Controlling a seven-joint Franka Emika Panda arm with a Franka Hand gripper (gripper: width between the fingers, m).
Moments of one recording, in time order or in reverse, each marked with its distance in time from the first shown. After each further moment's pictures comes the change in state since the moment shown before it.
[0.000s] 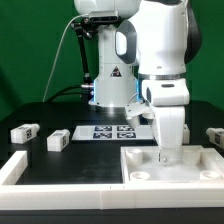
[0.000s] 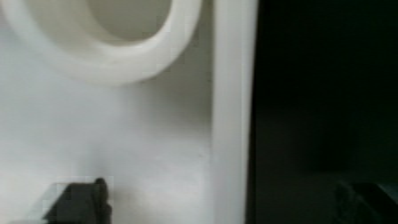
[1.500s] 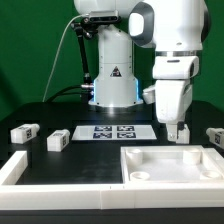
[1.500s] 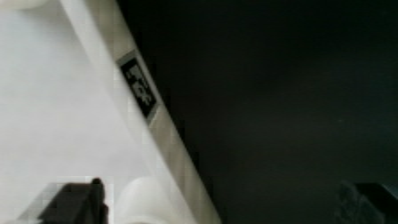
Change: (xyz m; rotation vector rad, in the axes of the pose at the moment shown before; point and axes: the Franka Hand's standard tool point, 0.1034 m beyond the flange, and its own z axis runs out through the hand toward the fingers) arm 0.043 -0.026 -0.034 -0.037 0.013 0.560
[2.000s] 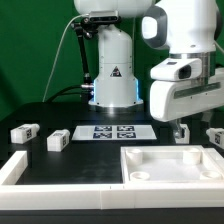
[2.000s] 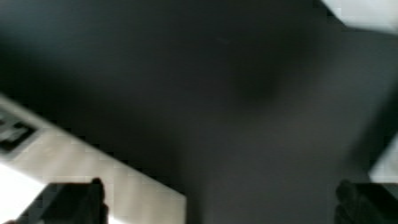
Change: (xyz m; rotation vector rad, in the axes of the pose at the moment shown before) arm 0.038 -0.036 -0.001 0.040 0.018 0.570
